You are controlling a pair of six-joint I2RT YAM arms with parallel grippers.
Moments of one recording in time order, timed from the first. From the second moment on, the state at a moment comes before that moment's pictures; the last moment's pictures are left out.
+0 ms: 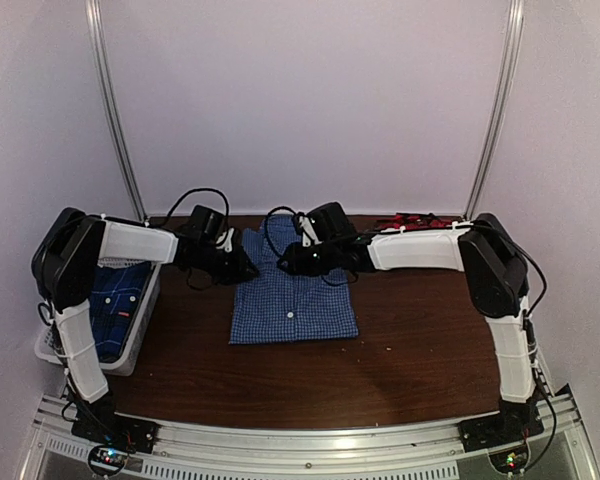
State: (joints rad) left arm -0.46 1.91 1.19 -0.12 0.41 -0.61; right arm 0.77 2.17 1.63 -0.07 -0.16 0.59
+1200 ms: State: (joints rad) left arm -0.42 2.07 1.38 -0.19 0.35 -0.56; right arm 0.64 2.10 1.58 -0.10 -0.28 0.52
